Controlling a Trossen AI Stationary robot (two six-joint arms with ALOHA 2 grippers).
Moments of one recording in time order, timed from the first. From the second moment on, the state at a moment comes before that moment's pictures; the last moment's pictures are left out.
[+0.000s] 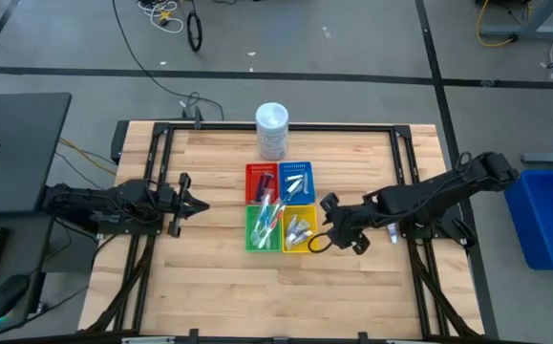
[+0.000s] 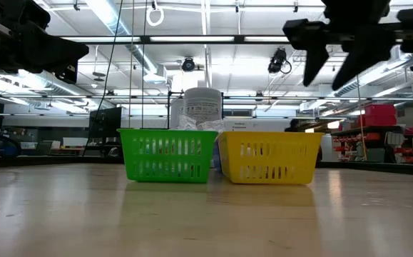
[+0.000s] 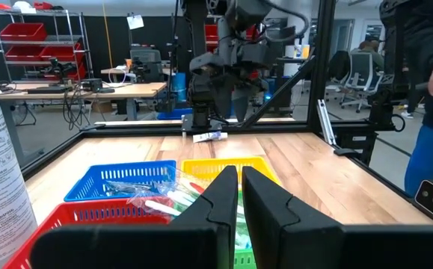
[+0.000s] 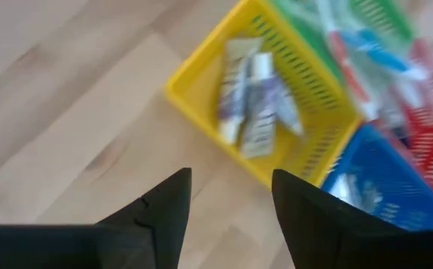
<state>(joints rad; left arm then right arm) -0.08 0.01 0.01 0.07 -0.03 -0.01 0.28 1.34 0.97 -0.69 0.14 -0.54</state>
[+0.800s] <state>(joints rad) -0.08 0.01 0.01 0.07 -0.03 -0.01 0.36 1.31 0.95 -1.29 0.04 -0.87</state>
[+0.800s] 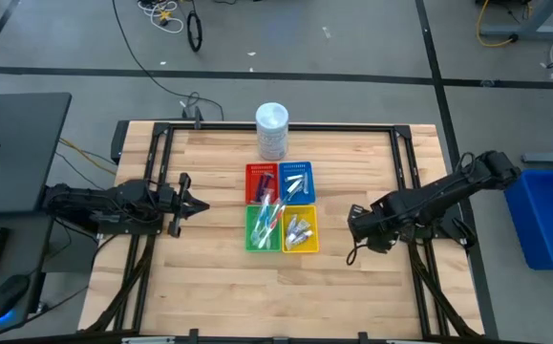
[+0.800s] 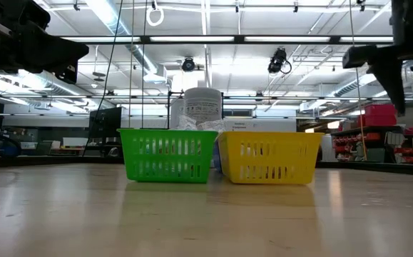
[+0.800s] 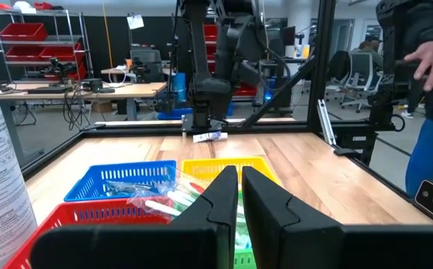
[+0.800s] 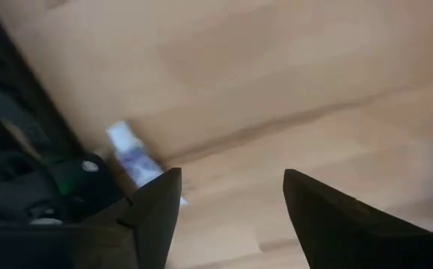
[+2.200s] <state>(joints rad) -0.08 0.01 0.01 0.07 -0.03 -0.01 0.33 1.14 0.58 -1.08 -0.11 -0.96</state>
